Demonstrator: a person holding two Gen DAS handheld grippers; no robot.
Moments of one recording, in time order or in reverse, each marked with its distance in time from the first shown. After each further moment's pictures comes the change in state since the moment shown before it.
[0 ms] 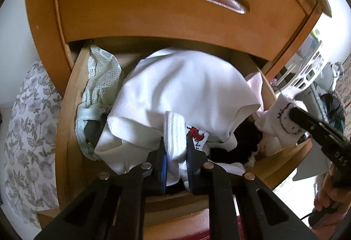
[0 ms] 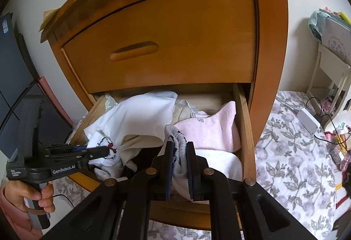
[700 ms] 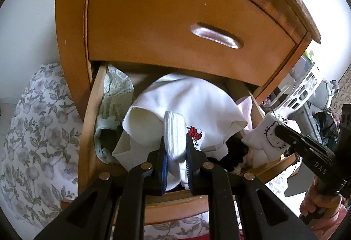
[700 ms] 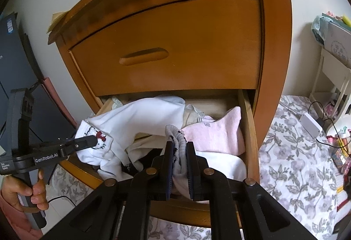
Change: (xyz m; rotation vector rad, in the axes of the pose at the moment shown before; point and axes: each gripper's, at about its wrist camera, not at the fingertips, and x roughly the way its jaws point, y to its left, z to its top) left arm -0.051 0.014 -0.005 -0.050 -0.122 -0.028; right arm -0.010 0.009 0.002 -0.013 -0.027 0.021
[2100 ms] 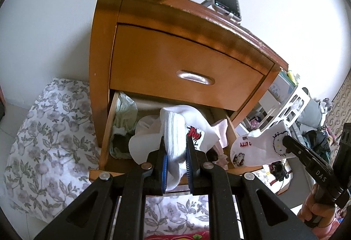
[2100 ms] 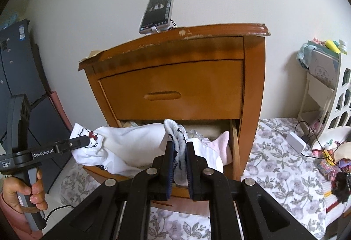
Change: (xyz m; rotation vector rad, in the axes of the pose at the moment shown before) left arm -0.107 -0.018 -0.014 -0.041 -0.177 -0.015; right arm -0.112 0.026 0.002 -0.022 -0.175 -0.014
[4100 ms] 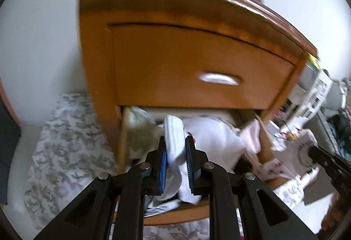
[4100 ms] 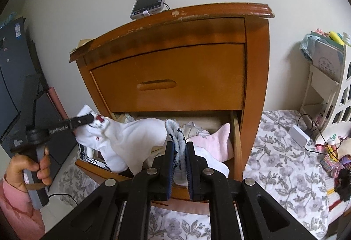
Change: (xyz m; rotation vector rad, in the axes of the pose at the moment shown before) left arm 0.061 0.005 0.024 0.128 0.038 0.116; right arm 0.038 -0.010 -0.006 0.013 0.069 0.000
